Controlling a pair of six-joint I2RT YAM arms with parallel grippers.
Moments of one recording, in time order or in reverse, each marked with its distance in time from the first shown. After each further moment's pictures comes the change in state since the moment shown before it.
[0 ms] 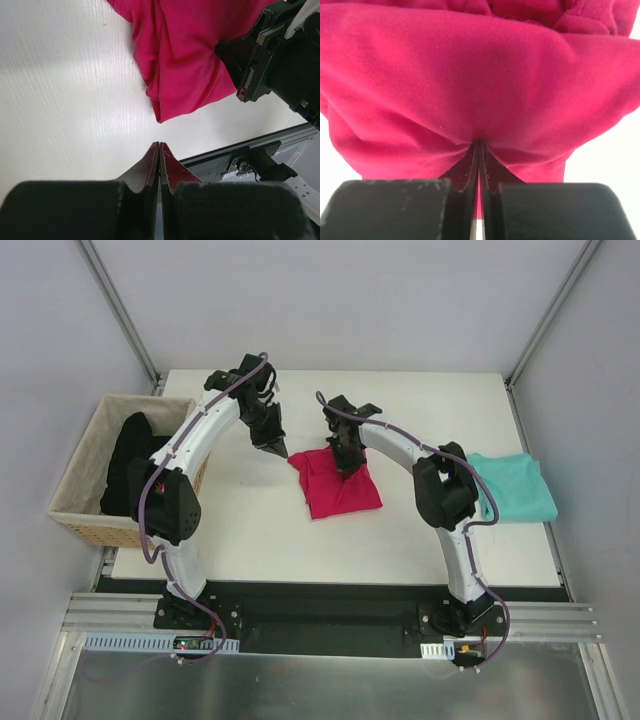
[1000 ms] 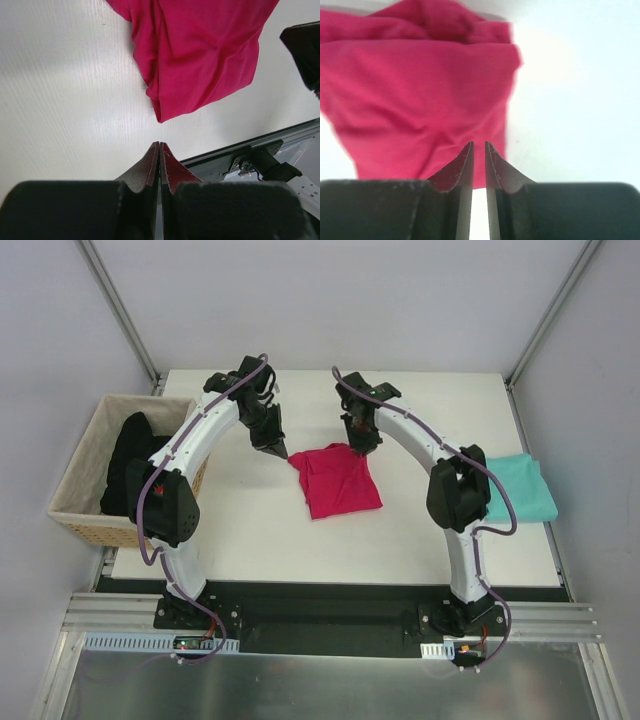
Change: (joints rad) left arm 0.000 -0.022 -0.038 0.021 0.003 0.009; right arm -0.041 -0.059 0.145 -0.141 0.142 -0.022
